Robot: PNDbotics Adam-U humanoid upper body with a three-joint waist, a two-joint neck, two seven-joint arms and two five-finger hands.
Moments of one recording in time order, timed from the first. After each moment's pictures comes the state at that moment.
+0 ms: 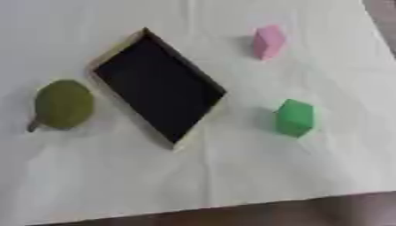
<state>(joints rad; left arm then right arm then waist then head) -0.35 0.40 0.03 -1.98 0.01 -0.35 0.32 -0.45 -0.74 -0.09 -1.99 -0.13 -0.28 0.30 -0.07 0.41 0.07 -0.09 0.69</state>
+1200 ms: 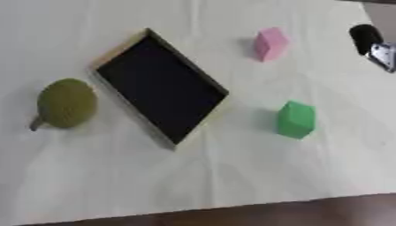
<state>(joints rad) -0.35 0.40 0.02 -1.98 0.02 -0.35 0.31 -0.52 -1.02 0.10 -1.99 0.04 -0.35 0.34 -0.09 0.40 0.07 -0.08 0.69</state>
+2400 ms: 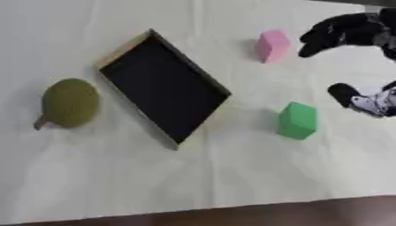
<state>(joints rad) -0.34 0.41 0.01 -1.98 0.02 -0.34 0.30 -0.51 -1.04 0.20 -1.94 0.12 -0.32 0.47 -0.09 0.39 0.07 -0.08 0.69</state>
